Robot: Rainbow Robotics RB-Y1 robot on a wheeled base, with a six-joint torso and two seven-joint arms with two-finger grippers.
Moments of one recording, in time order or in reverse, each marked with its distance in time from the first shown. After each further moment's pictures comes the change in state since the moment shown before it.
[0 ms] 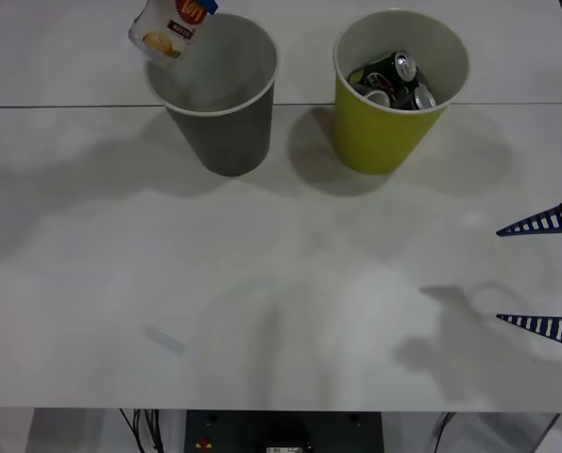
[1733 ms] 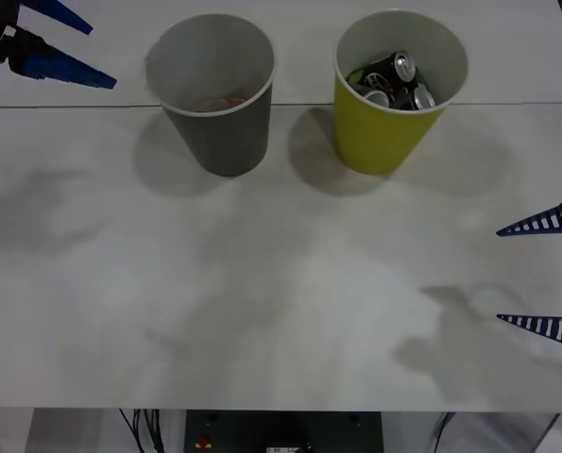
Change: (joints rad) right arm 0.000 0.000 0.000 0.000 0.000 0.000 0.000; left arm 0.576 0.415 0.378 -0.460 0.282 -0.021 -0.281
